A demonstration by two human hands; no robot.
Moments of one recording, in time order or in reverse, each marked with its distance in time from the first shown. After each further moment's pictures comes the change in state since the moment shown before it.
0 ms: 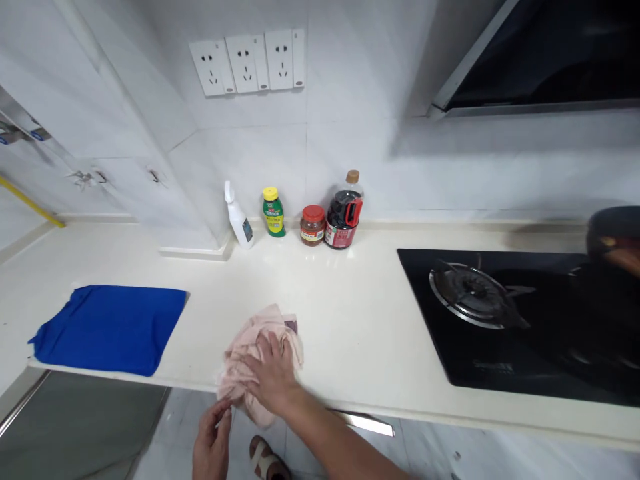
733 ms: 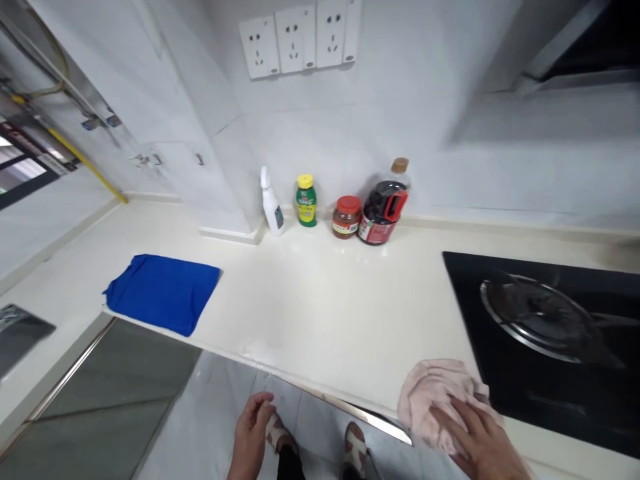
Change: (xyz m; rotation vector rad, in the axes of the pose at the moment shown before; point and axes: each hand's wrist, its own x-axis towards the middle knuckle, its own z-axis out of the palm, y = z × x) left_hand -0.059 0.010 0.029 -0.148 -0.093 -0.195; right_hand -0.290 0.280 -0.013 -0.420 0.325 0.054
